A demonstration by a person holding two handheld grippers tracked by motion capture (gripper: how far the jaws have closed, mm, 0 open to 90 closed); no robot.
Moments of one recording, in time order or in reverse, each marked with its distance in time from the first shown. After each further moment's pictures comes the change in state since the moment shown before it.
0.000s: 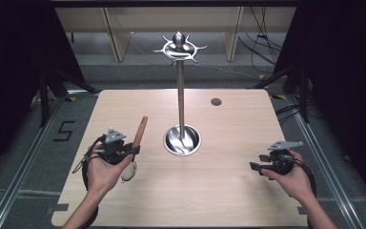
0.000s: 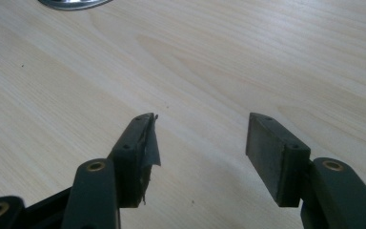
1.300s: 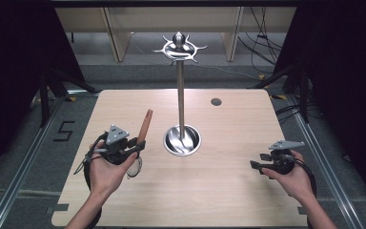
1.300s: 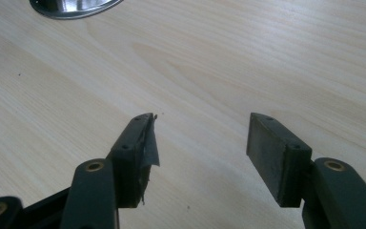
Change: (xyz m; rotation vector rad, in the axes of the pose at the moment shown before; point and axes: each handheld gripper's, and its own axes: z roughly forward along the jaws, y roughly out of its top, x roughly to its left) left arm -0.027 0.017 -0.016 -0.147 -0.017 -0.016; right arm -0.001 0.000 -0.001 -0.025 -0.012 0.014
